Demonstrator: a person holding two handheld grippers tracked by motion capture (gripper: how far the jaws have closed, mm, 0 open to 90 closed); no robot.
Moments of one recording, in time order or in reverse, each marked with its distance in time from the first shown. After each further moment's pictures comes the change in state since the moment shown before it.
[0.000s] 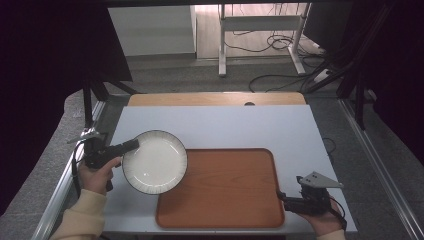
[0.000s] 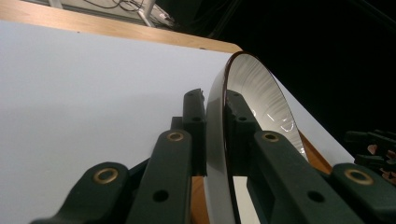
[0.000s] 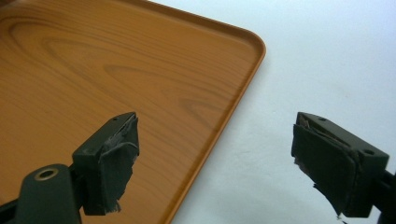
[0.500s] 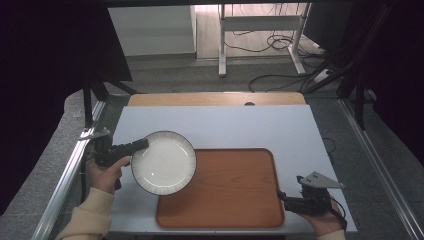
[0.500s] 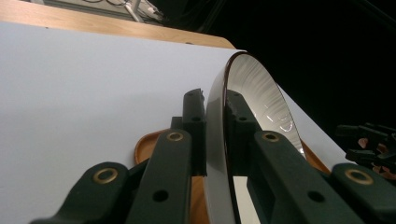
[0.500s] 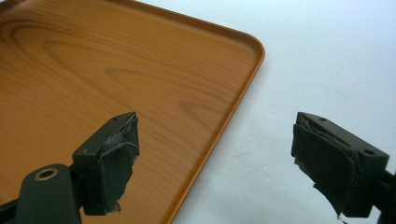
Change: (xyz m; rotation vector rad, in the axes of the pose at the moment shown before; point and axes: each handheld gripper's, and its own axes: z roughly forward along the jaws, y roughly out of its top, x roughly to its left) left arm -0.014 0.001 0.020 0.027 -0.038 0.015; right arm 0.000 0.001 -0.001 -0.010 0.000 0.000
